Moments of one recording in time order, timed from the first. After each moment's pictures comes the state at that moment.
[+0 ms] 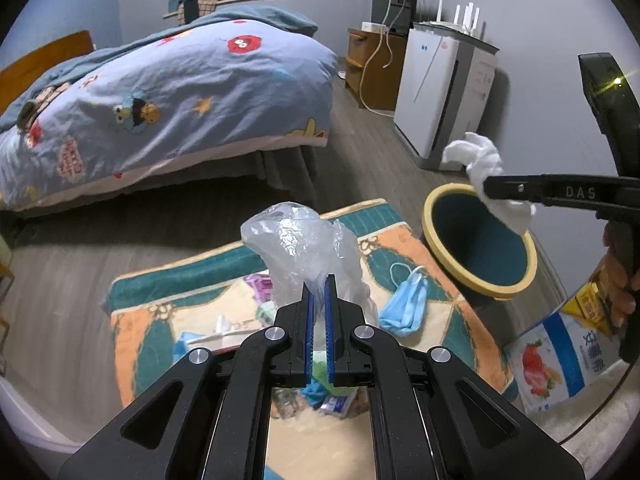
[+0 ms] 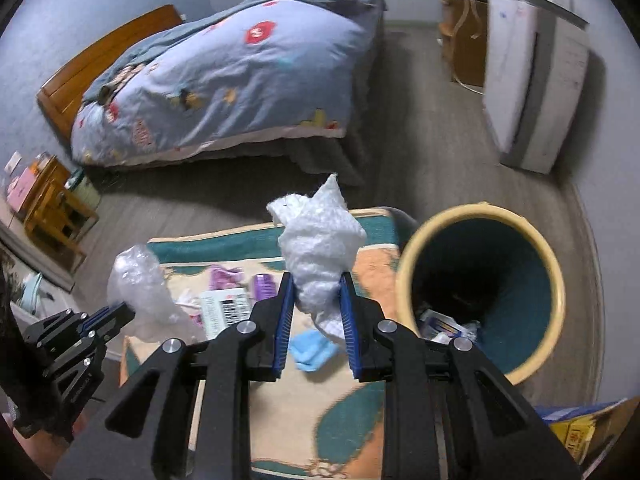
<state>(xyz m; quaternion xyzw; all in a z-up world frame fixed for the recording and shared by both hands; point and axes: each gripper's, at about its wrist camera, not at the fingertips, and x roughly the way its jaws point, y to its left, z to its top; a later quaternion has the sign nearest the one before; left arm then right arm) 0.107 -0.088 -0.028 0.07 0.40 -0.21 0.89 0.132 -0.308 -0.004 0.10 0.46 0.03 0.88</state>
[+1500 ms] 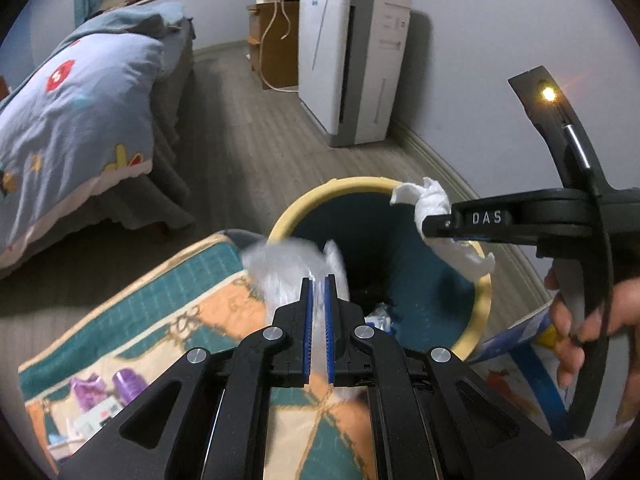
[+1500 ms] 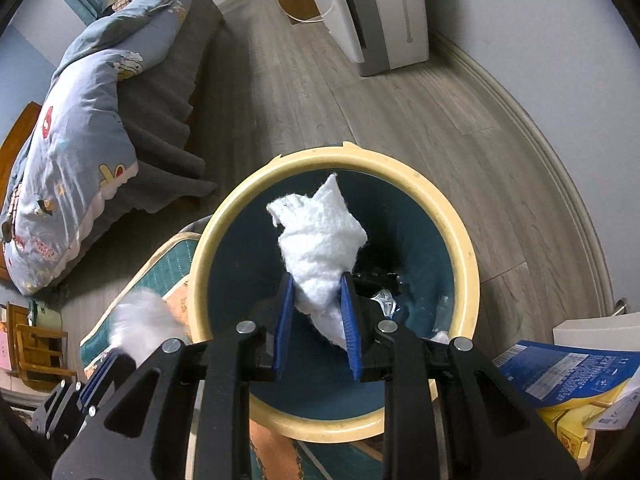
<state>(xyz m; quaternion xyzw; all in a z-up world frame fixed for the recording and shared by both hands) 0.157 -0.326 -0.082 0.14 0.41 -0.33 0.84 0.142 -0.516 -0.107 0.28 0.50 -0.15 0.81</state>
